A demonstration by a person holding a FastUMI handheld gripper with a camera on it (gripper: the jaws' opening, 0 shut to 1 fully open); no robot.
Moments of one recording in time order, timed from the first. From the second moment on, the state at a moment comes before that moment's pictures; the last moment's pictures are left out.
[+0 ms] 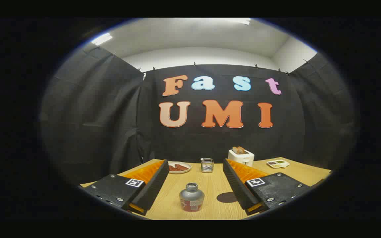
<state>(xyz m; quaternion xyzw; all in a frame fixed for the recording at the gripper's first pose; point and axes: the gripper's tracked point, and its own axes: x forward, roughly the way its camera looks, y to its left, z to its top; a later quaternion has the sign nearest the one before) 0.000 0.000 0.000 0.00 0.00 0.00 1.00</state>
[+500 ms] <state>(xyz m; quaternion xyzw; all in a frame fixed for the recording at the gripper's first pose) 0.001 -0.005 0.003 0.02 -0.01 0.00 1.00</state>
